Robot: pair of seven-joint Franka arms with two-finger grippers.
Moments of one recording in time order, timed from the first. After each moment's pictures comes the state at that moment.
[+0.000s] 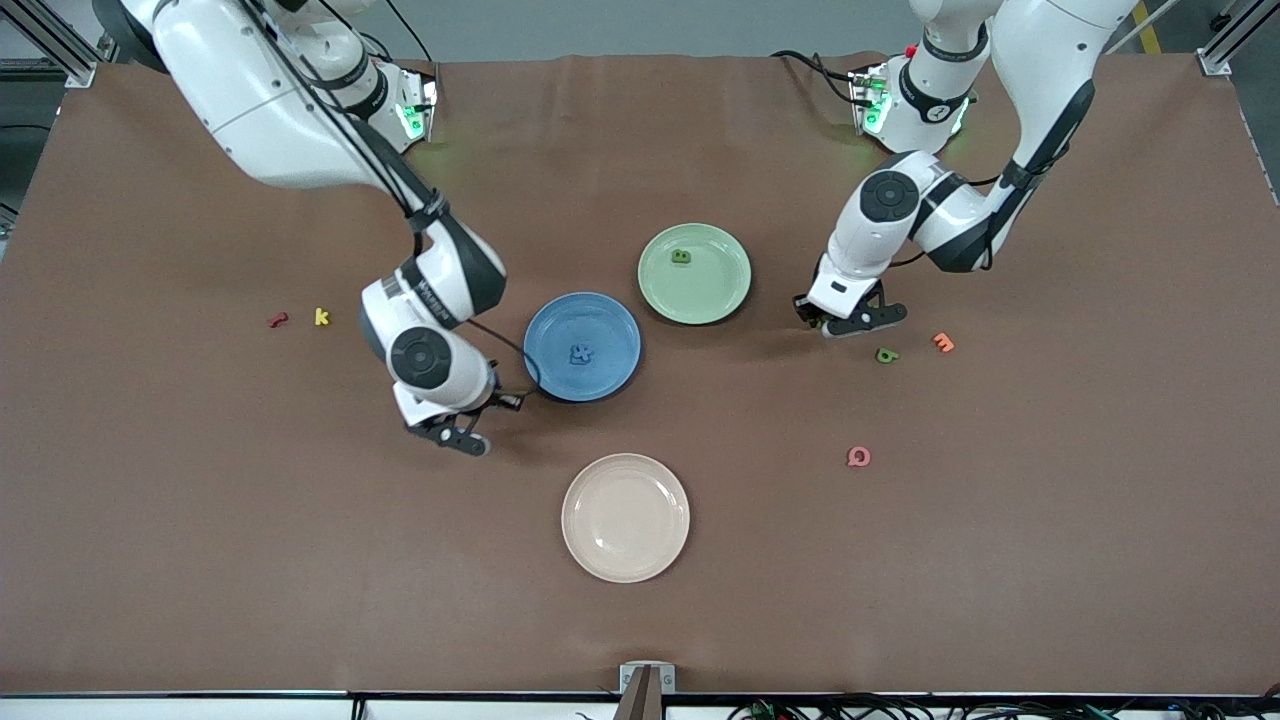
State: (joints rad) left arm 0.23 0.32 -0.69 -2.47 0.53 2.70 -1.15; right arm 0.17 0.64 0.35 -1.74 -0.18 2.16 0.96
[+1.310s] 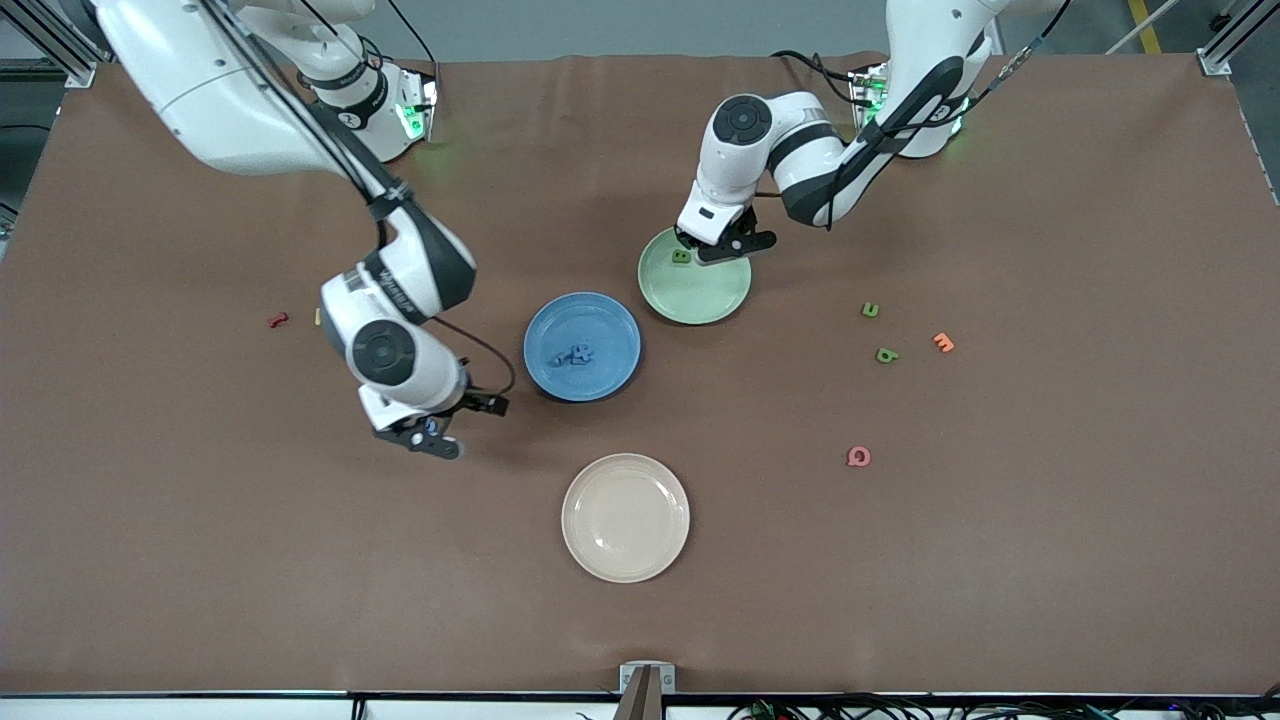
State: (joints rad) left arm -0.01 0.41 -0.89 -2.36 0.42 2.57 -1.46; right arm -0.05 0.62 0.45 -1.74 -0.29 2.16 0.78
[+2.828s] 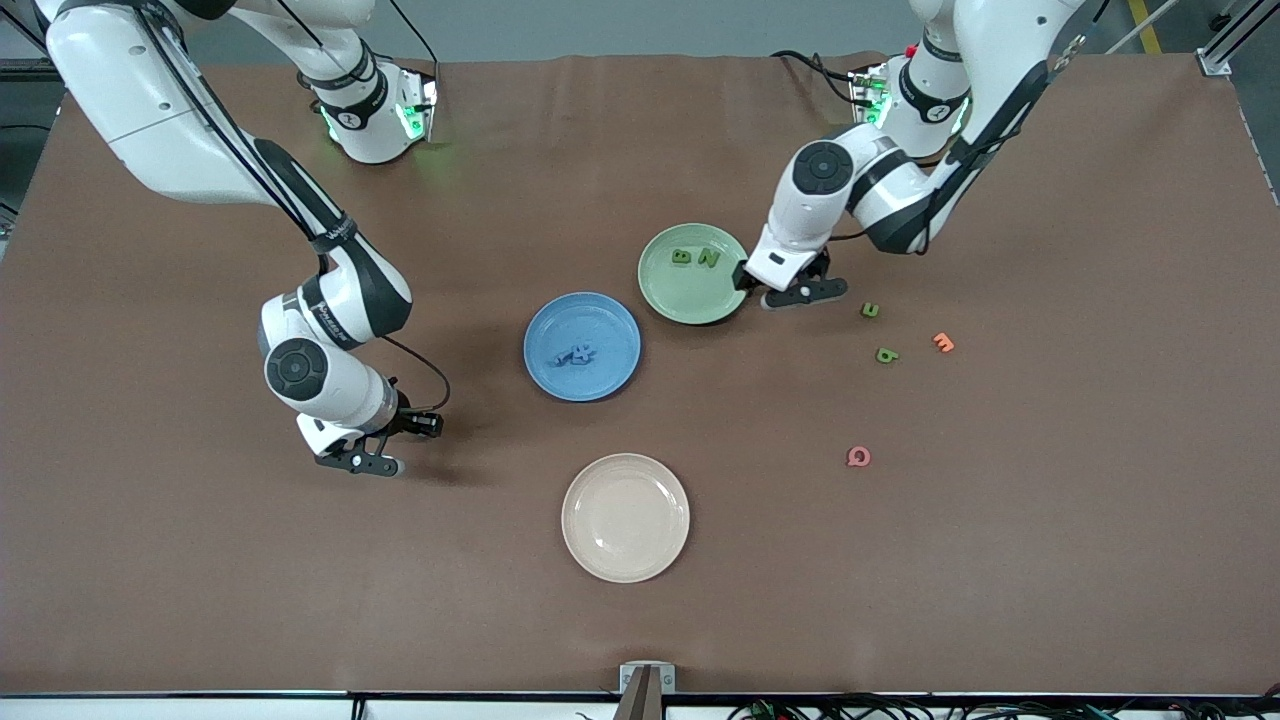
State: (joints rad) left arm 0.27 0.30 -0.88 -2.43 0.42 2.55 -1.09; right arm -0.18 0.65 0.43 -1.86 -0.34 2.40 0.61
